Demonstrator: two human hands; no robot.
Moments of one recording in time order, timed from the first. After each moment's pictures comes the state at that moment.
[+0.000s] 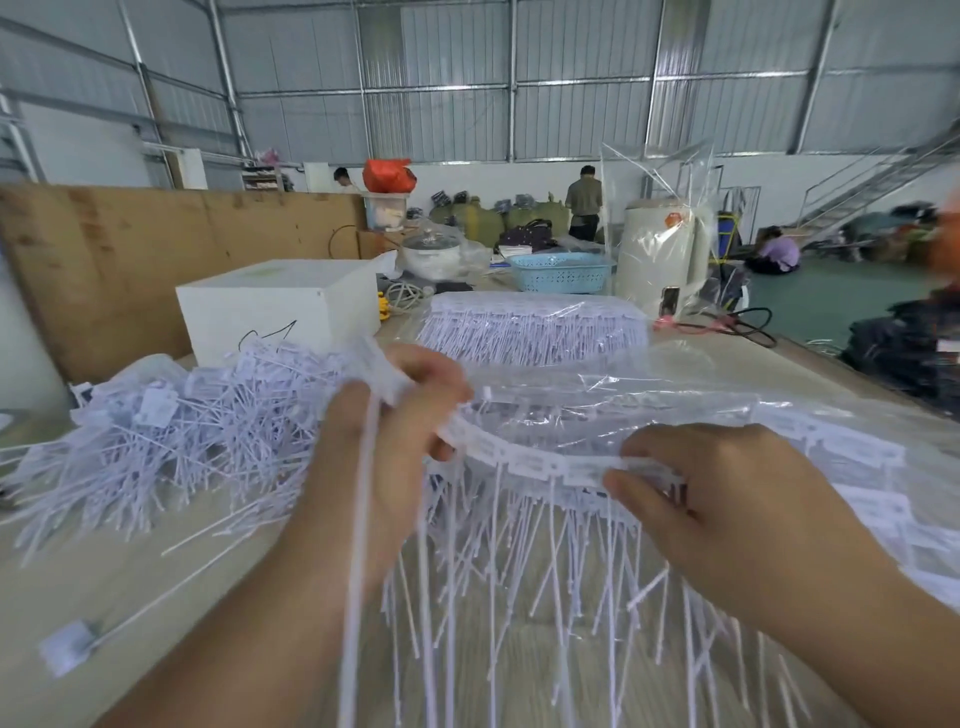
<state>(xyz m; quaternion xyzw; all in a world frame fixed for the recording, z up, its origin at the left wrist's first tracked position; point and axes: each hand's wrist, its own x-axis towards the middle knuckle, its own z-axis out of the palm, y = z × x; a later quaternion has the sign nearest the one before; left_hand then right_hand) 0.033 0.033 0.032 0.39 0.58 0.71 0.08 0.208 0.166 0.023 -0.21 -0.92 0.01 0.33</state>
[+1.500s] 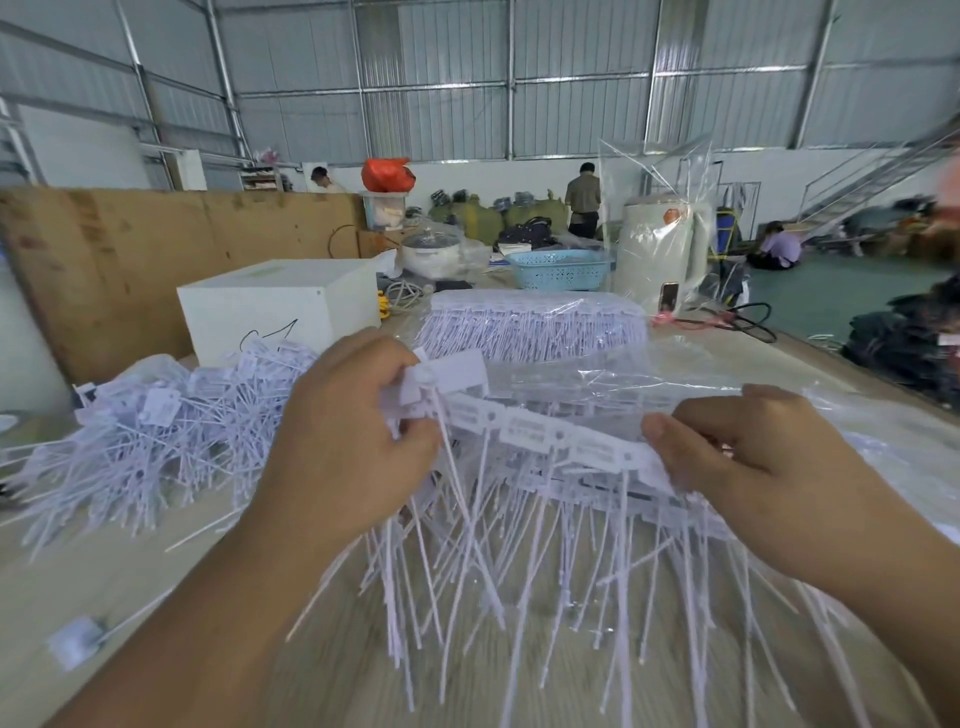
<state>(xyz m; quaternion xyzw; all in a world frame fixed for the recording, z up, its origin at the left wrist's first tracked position) 0.004 0.024 0.032 0.51 0.70 0.41 -0.28 0.216 0.195 0.026 -0.19 -0.91 0.13 0.35</state>
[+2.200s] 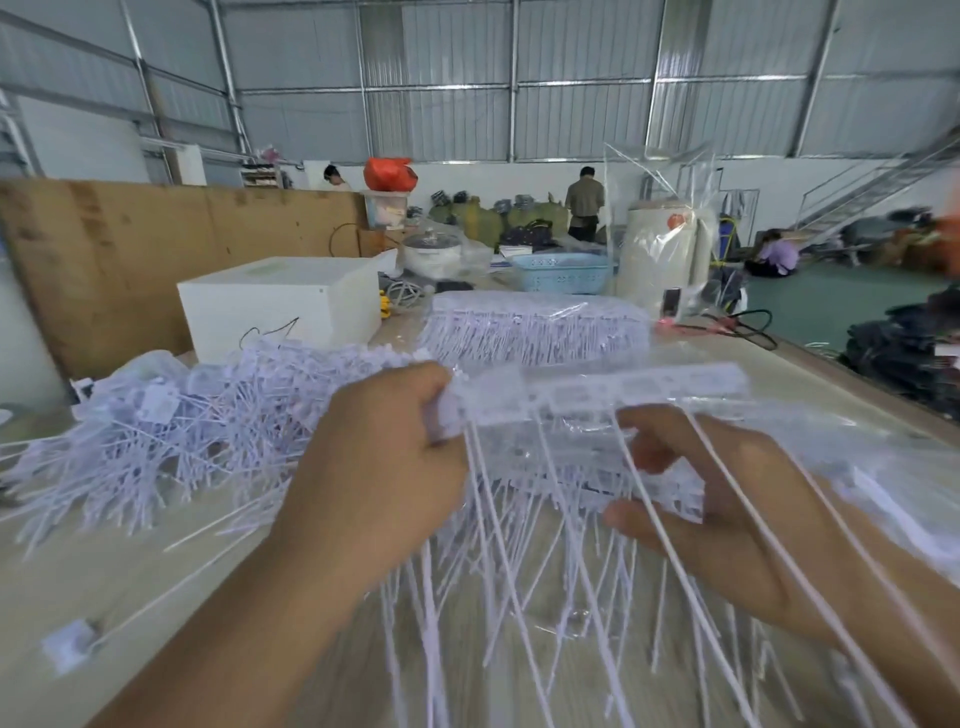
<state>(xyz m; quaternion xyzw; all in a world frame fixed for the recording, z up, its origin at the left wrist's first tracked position) 0.024 0.025 0.029 0.47 0.75 0.44 -0.15 0.207 0.178 0.016 -0.17 -0.91 0.18 0.33</state>
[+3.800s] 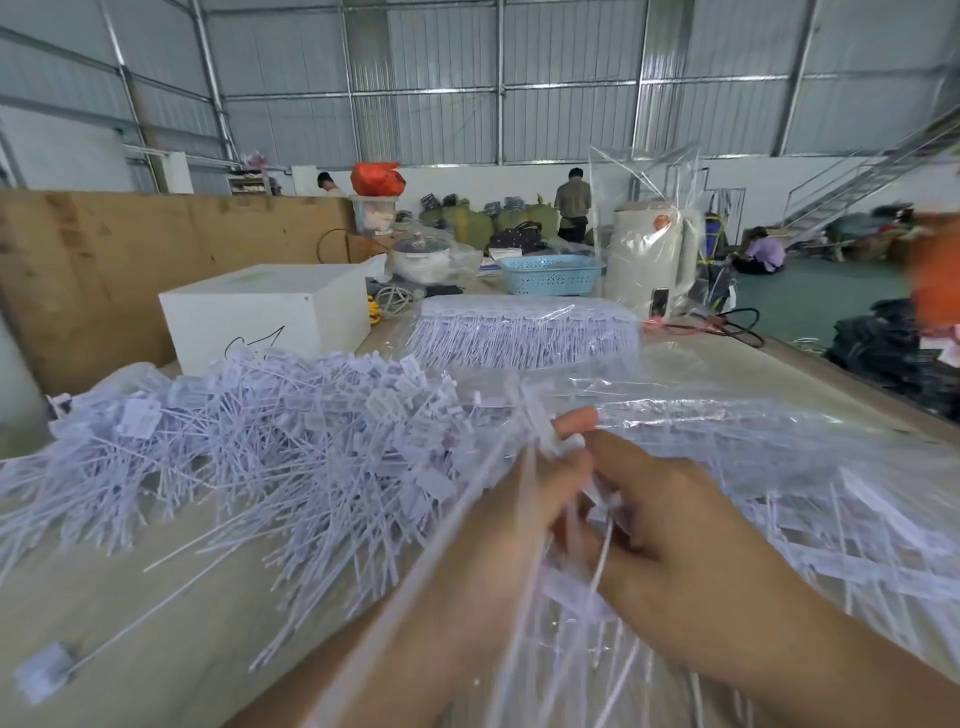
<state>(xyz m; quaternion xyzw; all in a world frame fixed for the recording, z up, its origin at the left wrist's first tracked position) 0.081 0.049 0.015 0.58 0.55 0.53 0.30 0.192 0.149 0.015 -0.08 -0.92 0.21 0.32</state>
